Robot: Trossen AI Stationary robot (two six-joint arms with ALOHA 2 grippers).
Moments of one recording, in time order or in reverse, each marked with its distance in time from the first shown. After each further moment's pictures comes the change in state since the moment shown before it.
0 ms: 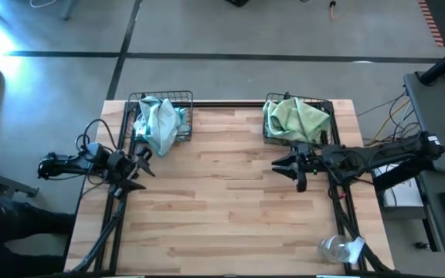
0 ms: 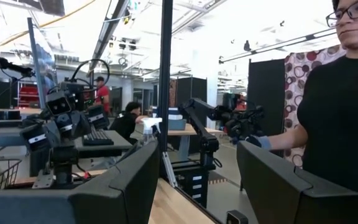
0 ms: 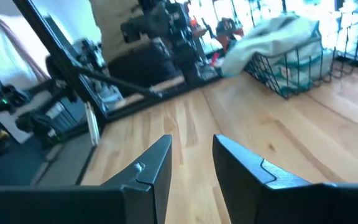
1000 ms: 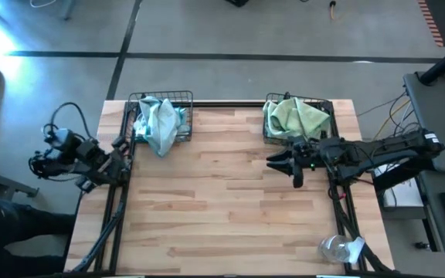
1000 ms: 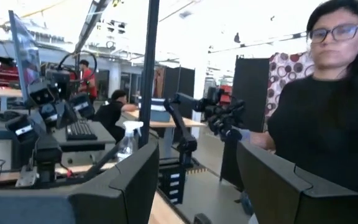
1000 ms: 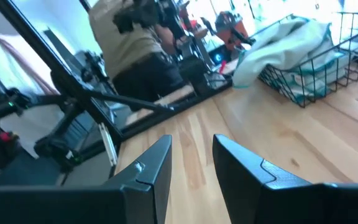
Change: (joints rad) left arm 0.000 0.004 0.434 -0.494 0.051 -0.044; right arm 0.000 0.128 0.263 -0.150 0.000 0.109
